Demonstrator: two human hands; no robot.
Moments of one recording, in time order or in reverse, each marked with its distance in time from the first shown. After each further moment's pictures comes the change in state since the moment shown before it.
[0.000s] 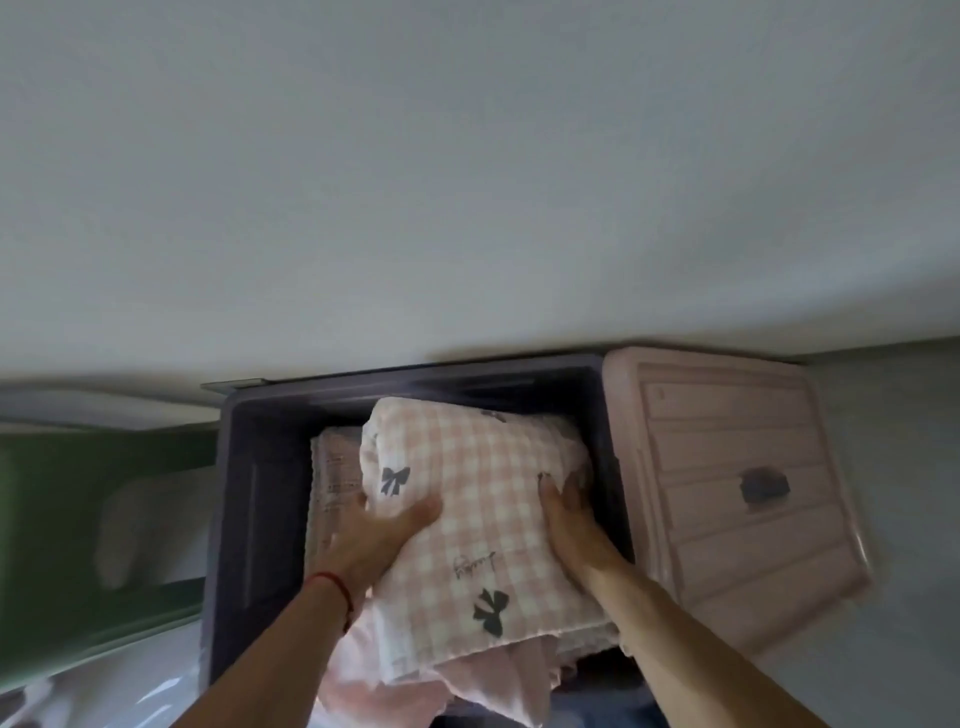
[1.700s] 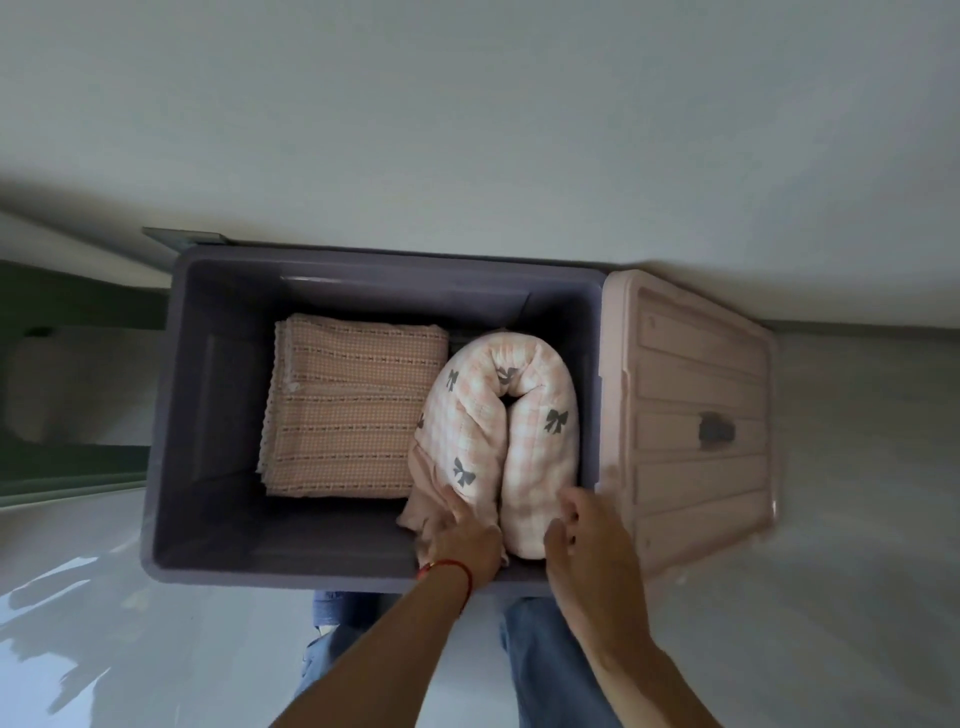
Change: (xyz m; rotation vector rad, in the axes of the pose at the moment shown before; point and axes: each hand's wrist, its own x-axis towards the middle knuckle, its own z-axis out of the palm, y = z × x) left_hand -0.039 -0.097 0.140 0.714 0.094 -0.101; right_hand -0.100 0.080 0.000 -0.528 0.452 -0.294
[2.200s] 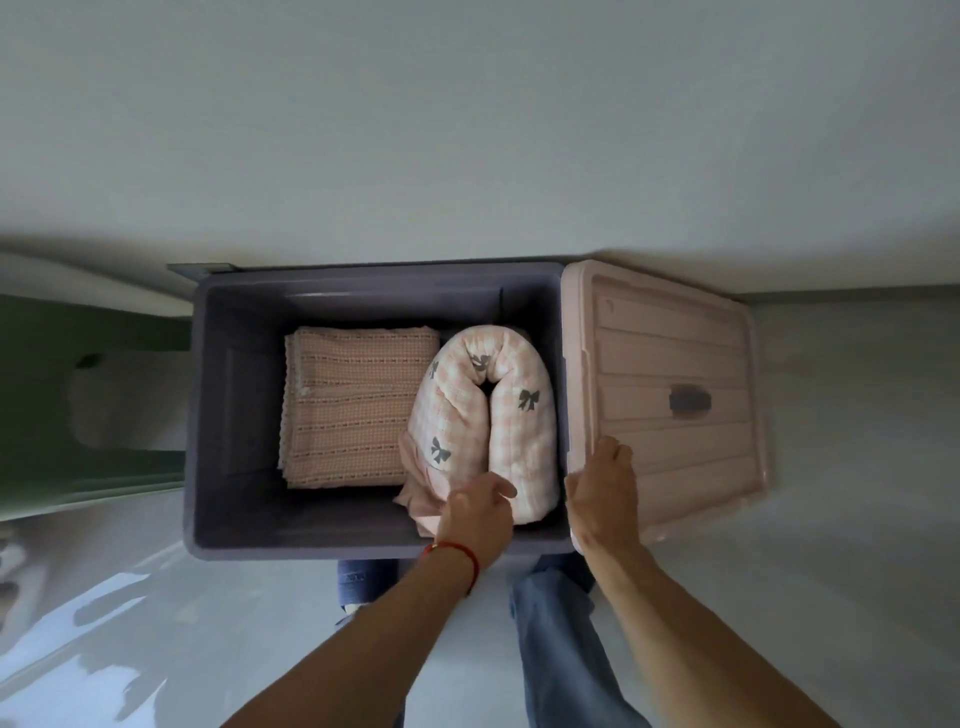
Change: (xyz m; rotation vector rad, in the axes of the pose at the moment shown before) left_hand -0.054 0.013 -0.021 -0.263 -0.148 0.274; right_hand 0.040 0.032 -0.013 -0.082 0.064 0.182
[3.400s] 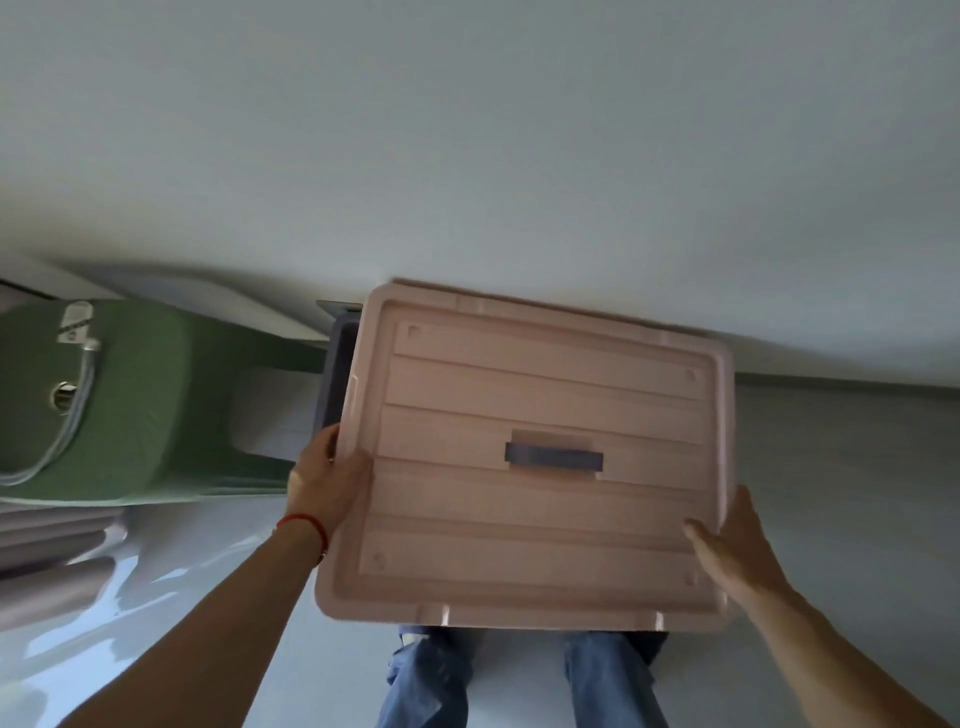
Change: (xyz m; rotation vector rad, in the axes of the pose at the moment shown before) left_hand -0.014 -0.079 -0.246 -0.267 0.508 -0.032; right_hand 0.021 0.015 -0.056 0.172 -0.212 0.138
